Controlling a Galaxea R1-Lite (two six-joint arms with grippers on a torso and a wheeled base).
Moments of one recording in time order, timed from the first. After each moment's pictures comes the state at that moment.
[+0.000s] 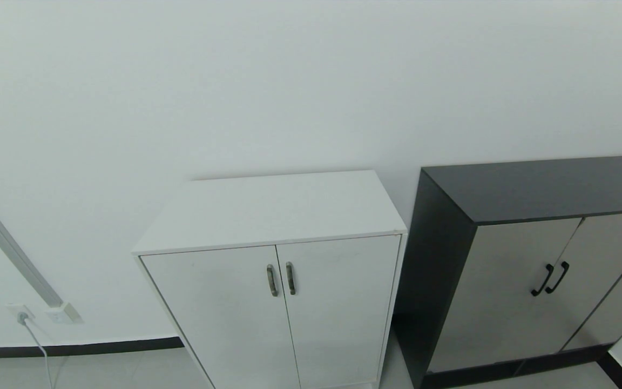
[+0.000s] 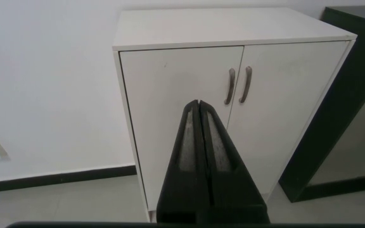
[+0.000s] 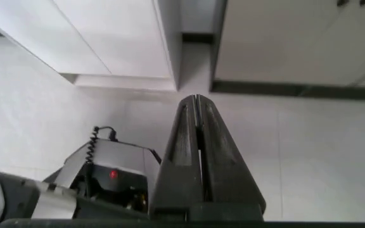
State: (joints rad) left arm 0.00 0.00 0.00 0.00 0.00 -0.01; right arm 0.24 0.44 0.00 0.00 -0.01 -0.03
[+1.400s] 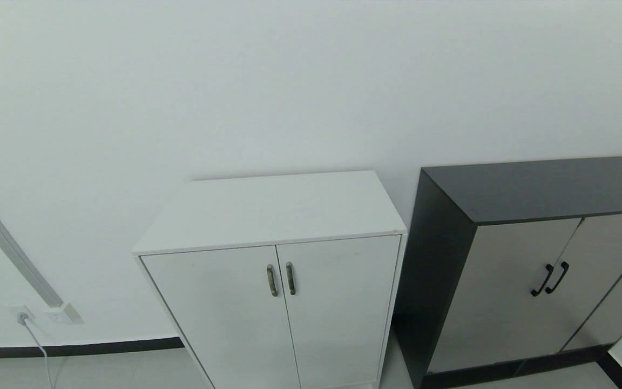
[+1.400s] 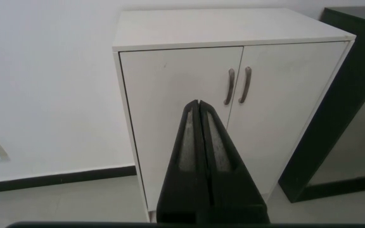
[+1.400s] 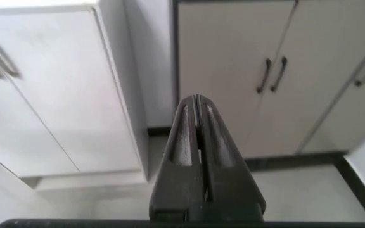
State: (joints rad) left arm 0.00 0.00 0.00 0.00 0.00 -0.01; right arm 0.03 0.05 0.00 0.00 0.06 -0.01
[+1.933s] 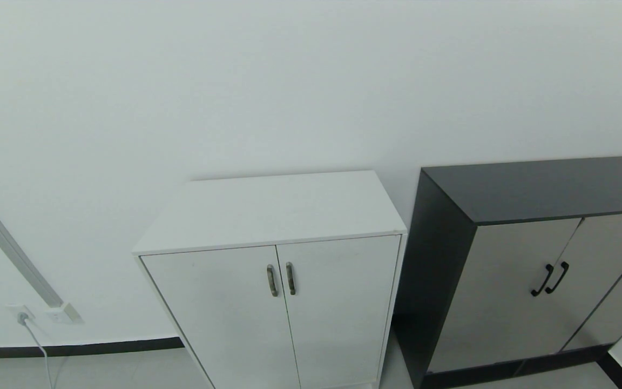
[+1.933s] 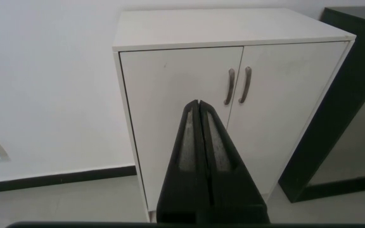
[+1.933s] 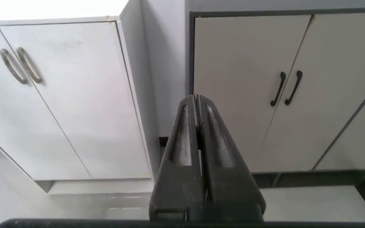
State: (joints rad) left arm 0.00 0.00 0.00 0.00 -0.01 -0.01; right arm 0.01 0.03 0.00 0.00 0.06 -0.03
